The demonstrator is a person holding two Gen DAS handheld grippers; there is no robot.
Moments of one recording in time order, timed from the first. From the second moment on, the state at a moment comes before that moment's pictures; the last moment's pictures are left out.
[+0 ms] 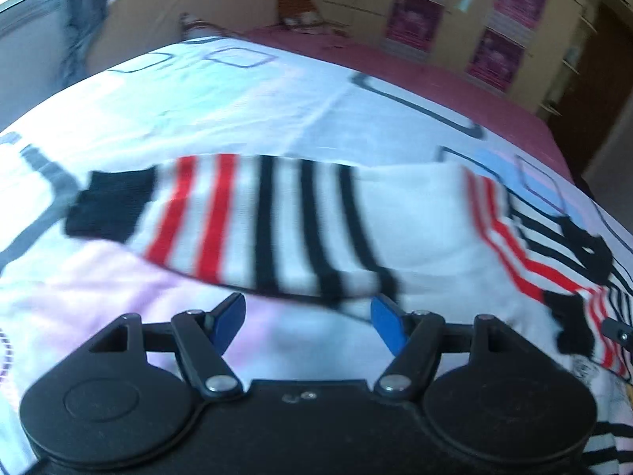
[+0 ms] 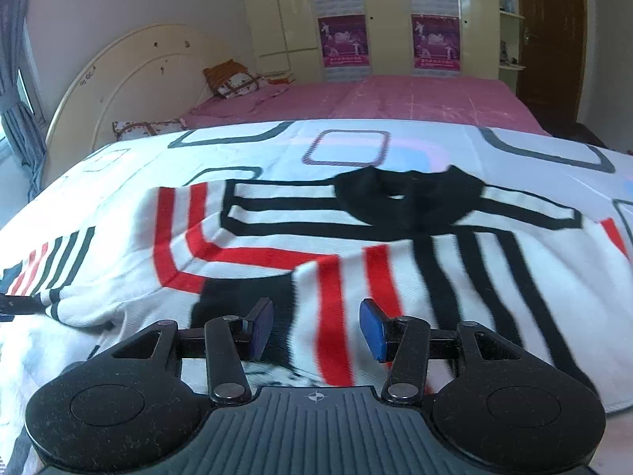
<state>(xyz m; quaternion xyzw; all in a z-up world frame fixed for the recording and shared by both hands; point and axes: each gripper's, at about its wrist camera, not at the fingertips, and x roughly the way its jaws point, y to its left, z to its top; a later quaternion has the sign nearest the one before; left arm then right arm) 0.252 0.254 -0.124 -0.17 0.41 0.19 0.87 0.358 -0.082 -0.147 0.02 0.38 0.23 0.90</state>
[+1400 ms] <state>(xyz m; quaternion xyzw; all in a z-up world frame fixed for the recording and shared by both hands) 0.249 0.351 -0.127 -0.29 0.27 0.20 0.90 0.370 -0.048 -0.158 0.02 0.38 0.19 0.91</state>
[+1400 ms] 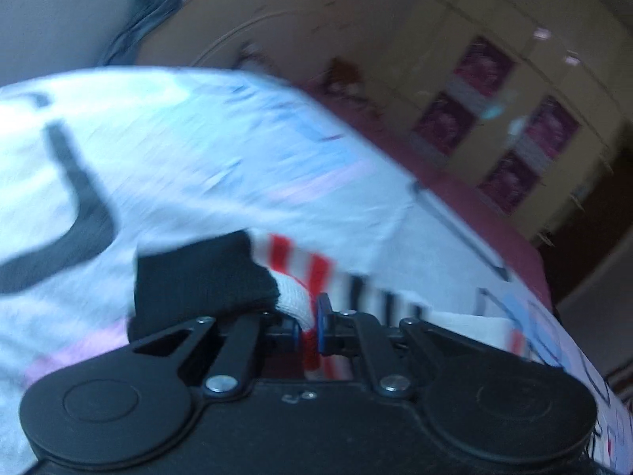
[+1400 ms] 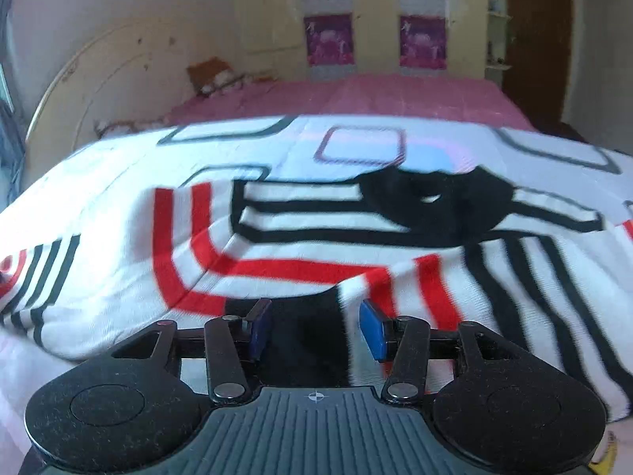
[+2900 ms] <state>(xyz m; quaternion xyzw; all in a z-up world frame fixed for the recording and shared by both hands) 0.283 0.137 -0.131 -0.02 0.39 0.04 0.92 0.334 -0.067 -0.146 0.00 0.38 0.27 0.89</state>
